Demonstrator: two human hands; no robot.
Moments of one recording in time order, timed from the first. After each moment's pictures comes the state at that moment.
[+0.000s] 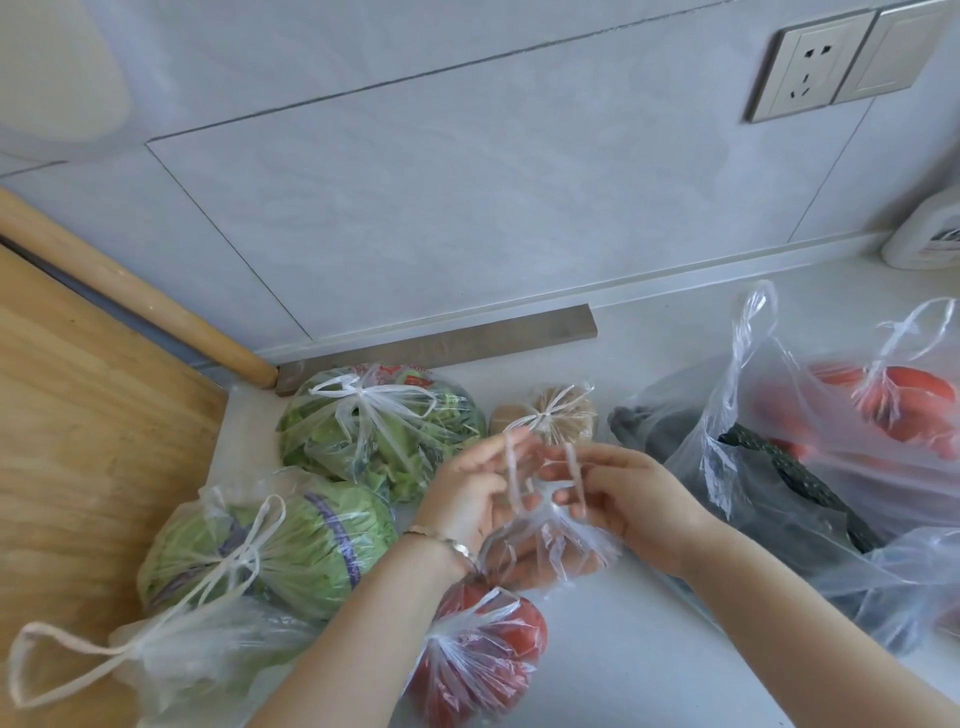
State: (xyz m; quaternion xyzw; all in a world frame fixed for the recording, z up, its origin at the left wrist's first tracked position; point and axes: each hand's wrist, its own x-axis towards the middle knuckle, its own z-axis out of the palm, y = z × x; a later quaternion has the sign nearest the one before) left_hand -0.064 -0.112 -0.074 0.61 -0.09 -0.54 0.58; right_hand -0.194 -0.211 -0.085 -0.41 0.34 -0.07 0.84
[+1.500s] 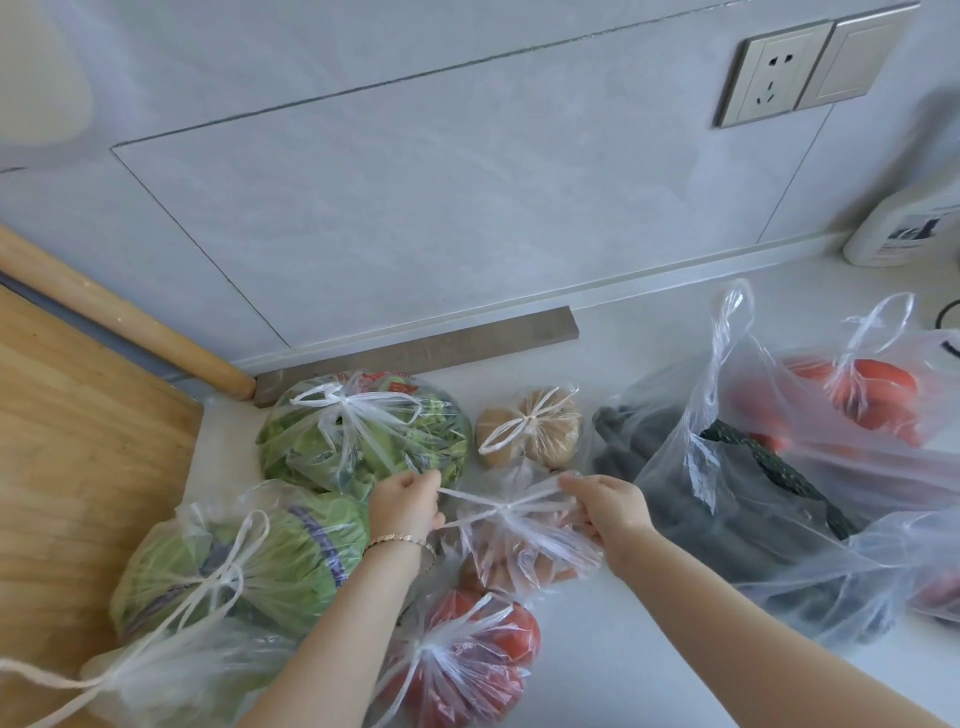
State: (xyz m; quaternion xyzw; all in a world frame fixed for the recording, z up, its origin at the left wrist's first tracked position) left_hand -0.024 -0.096 -0.130 0.80 0.00 -0.33 0.50; right_hand -0.181 -0.203 -0.149 -0.39 0.61 -0.11 0.69
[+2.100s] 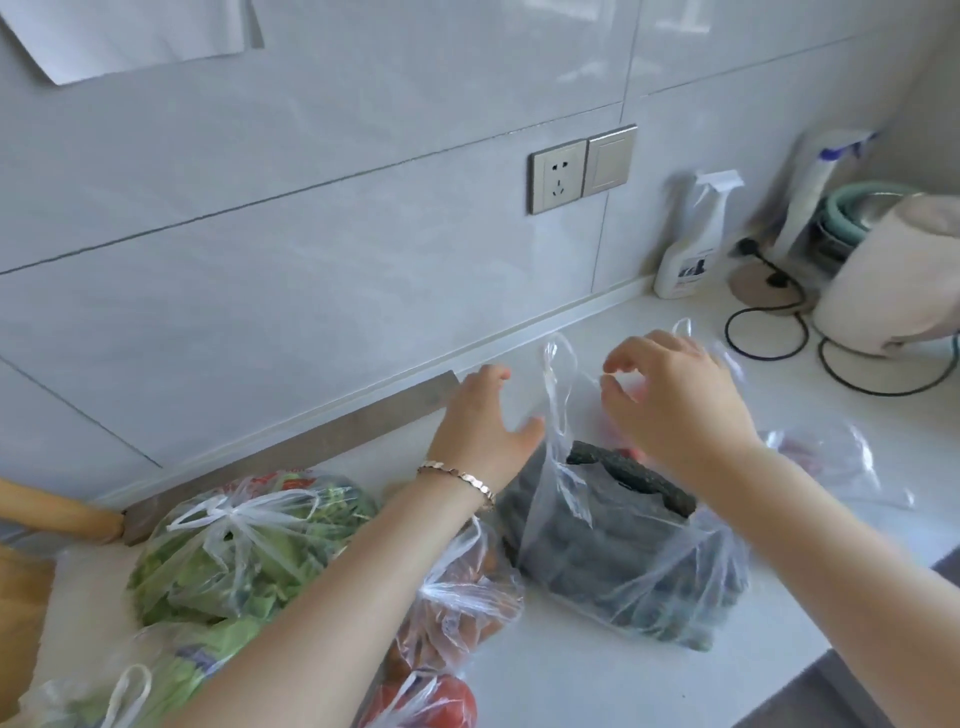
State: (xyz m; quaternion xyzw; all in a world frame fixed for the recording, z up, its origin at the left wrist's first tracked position) left_hand -0.121 -0.221 -0.012 0.74 -0.57 -0.23 0.28; right_hand -0.281 -0.259 0.034 -0.80 0.56 -0.20 0.12
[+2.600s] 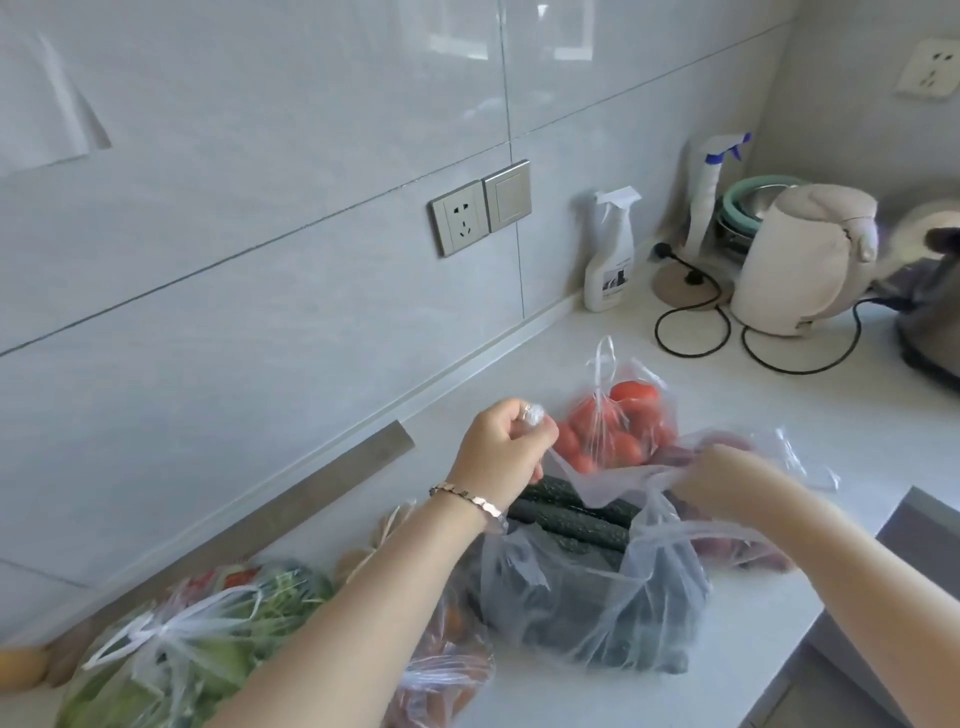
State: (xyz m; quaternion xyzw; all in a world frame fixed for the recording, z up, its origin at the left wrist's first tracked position) left_hand -0.183 -0.263 0.002 0.63 -0.55 -0.43 0.34; right_hand -0.389 -0.294 -0.029 -0.62 0.71 0.07 0.33
